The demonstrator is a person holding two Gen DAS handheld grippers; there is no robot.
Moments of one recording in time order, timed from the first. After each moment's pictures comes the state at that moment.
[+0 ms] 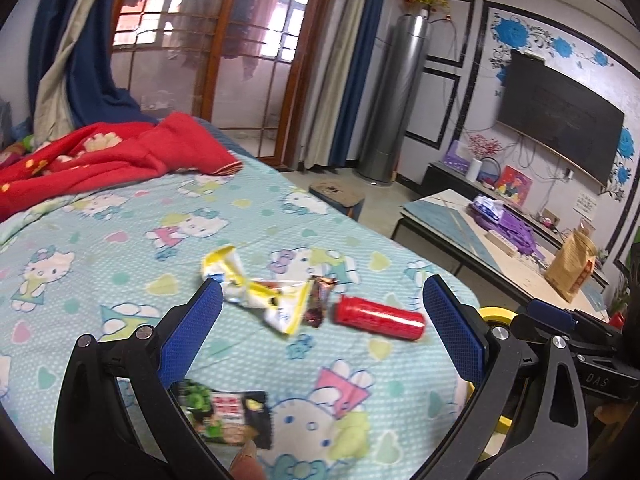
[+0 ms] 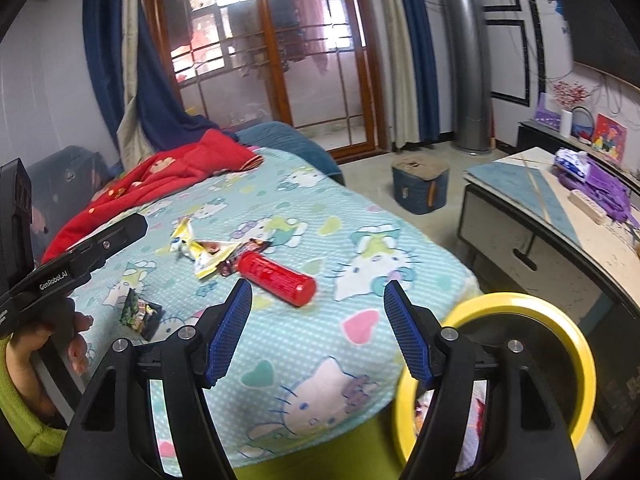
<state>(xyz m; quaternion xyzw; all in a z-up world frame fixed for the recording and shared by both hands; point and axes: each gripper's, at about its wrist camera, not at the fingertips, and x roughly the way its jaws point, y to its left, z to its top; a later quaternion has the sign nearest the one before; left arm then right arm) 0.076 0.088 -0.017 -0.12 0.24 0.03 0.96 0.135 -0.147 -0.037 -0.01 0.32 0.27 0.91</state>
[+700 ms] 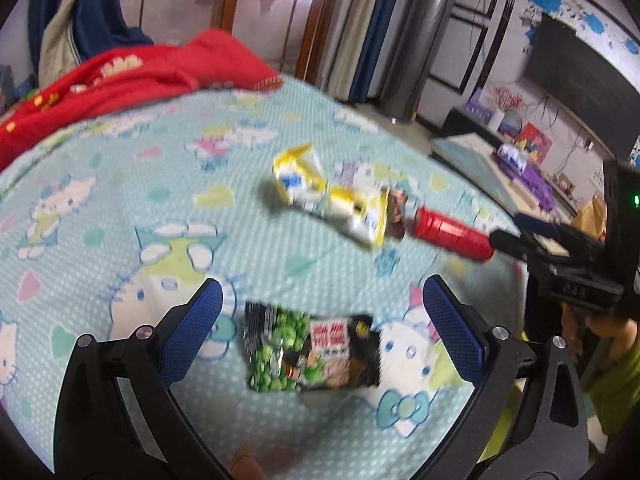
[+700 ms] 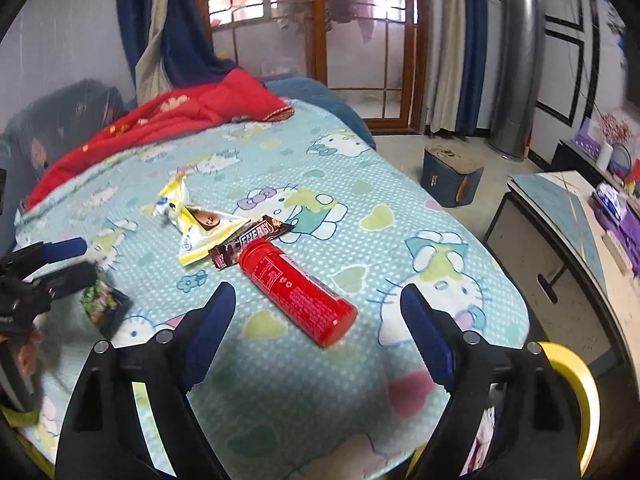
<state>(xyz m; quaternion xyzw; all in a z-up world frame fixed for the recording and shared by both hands) 0.070 0.140 -0.073 -0.13 0.37 0.03 0.92 0.196 -0.068 -0.080 -0.12 0.36 0.31 0.87</state>
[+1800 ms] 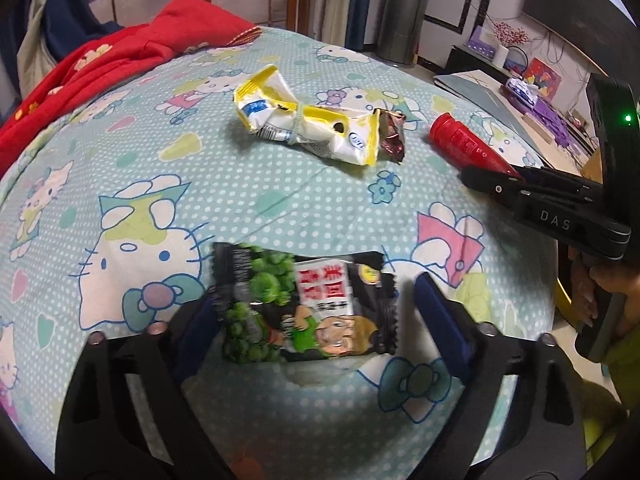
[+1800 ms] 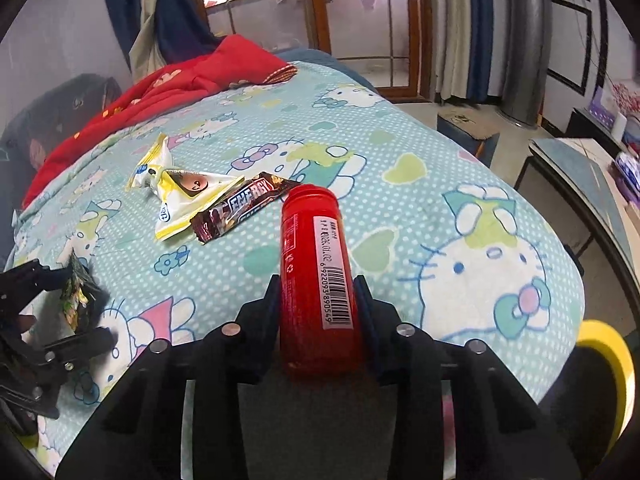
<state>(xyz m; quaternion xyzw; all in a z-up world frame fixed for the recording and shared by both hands) 0.083 0.106 -0.100 -0.06 0.45 0.03 0.89 0.207 -0.061 -0.122 -0.09 0.40 0.31 0.86</state>
